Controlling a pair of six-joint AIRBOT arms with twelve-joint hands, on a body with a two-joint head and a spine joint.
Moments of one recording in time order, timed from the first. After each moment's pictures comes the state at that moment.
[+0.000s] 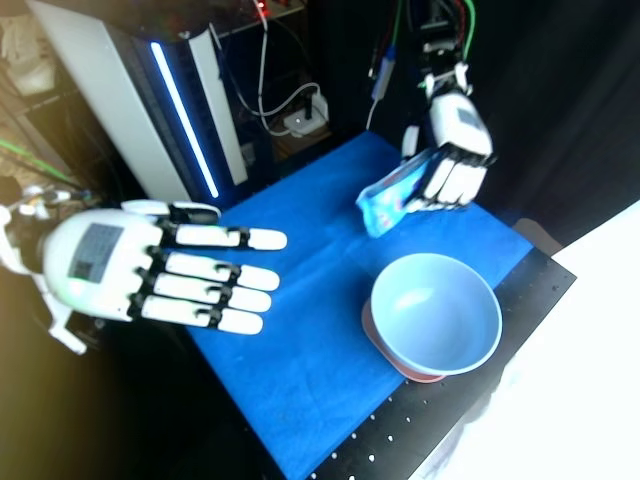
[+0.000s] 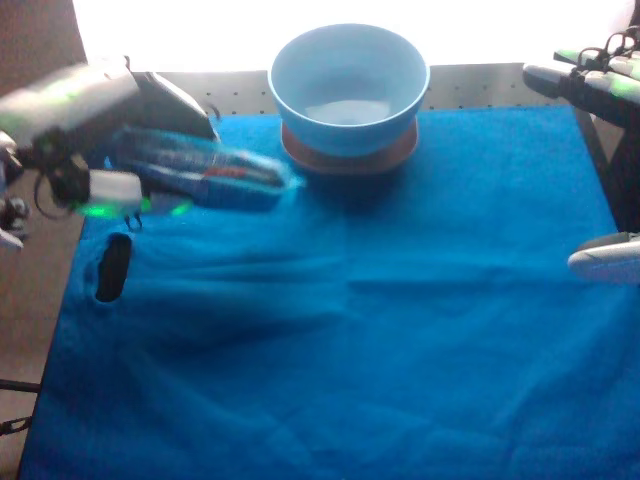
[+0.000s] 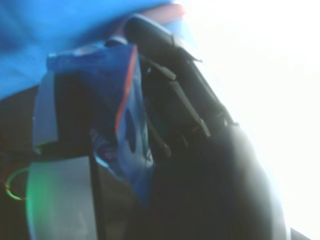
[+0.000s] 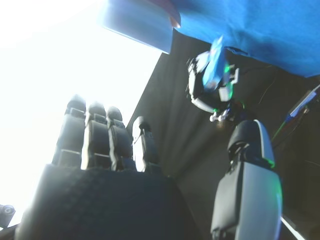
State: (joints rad) left arm 0.78 -0.99 1.26 0.03 -0.79 0.72; right arm -1.03 -0.82 1.06 0.00 1.03 -0.63
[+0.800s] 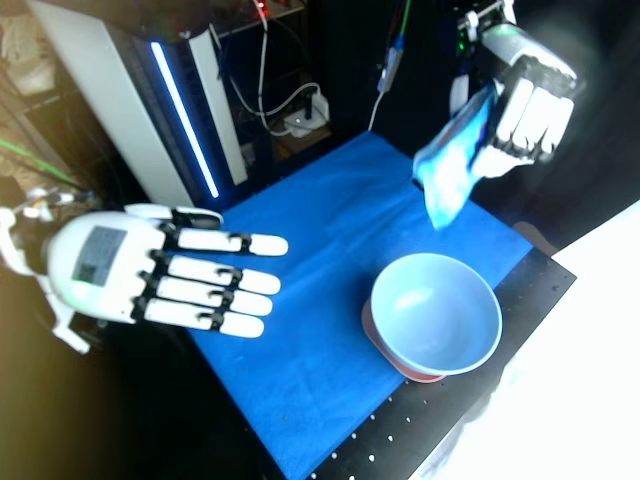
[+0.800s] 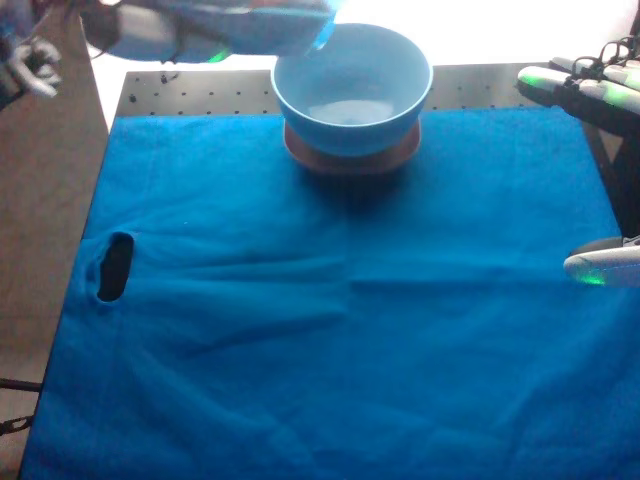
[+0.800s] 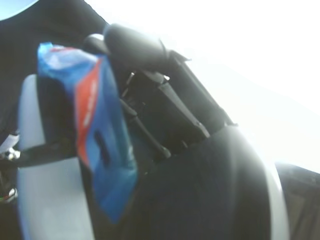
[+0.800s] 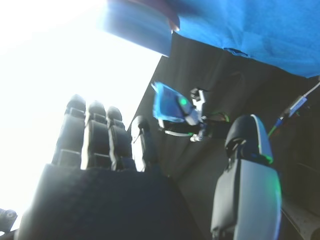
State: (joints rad) left arm 0.45 -1.11 1.40 0.10 -0.67 0.80; right arm -1.04 -0.83 1.06 0.01 1.03 -0.63
